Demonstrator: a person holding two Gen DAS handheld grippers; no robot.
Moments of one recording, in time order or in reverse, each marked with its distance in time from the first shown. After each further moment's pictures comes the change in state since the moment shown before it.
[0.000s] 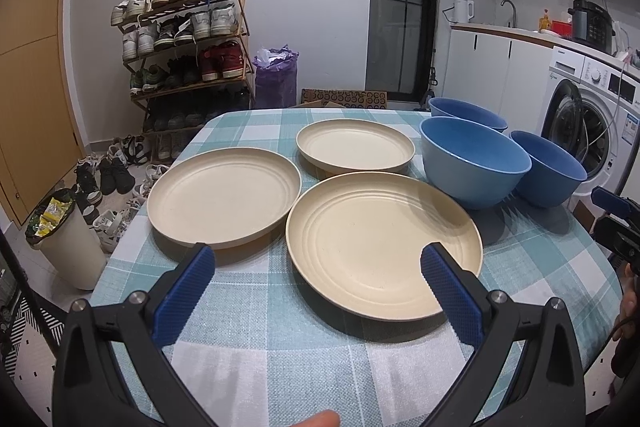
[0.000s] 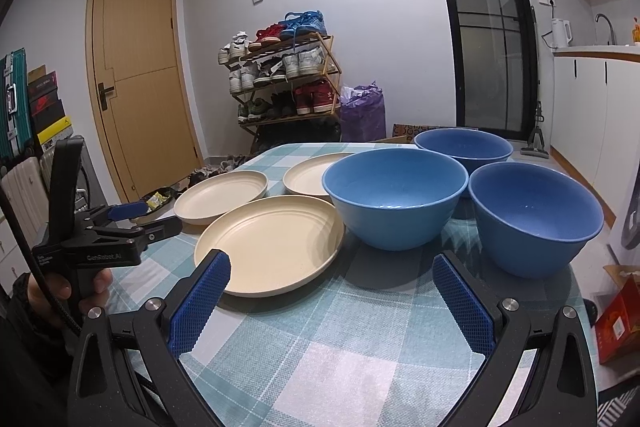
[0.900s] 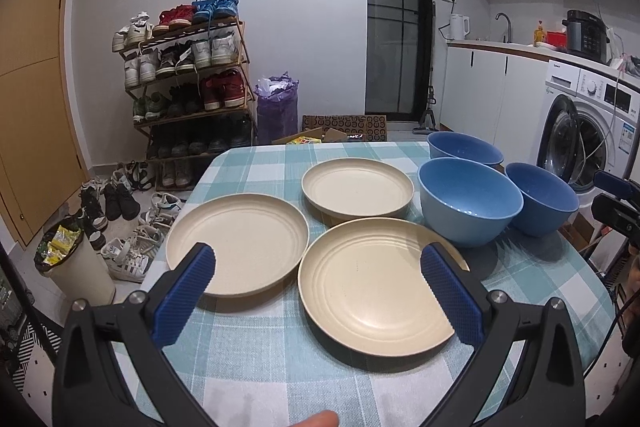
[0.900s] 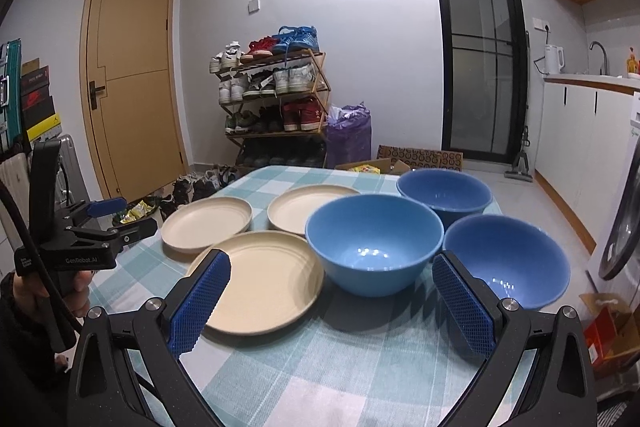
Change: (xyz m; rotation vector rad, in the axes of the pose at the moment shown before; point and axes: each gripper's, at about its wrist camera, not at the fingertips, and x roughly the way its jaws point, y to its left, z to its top) left arm -0.023 0.004 0.039 0.021 -0.073 0.006; right arm -0.020 0.000 0.044 -0.052 -0.047 -0.061
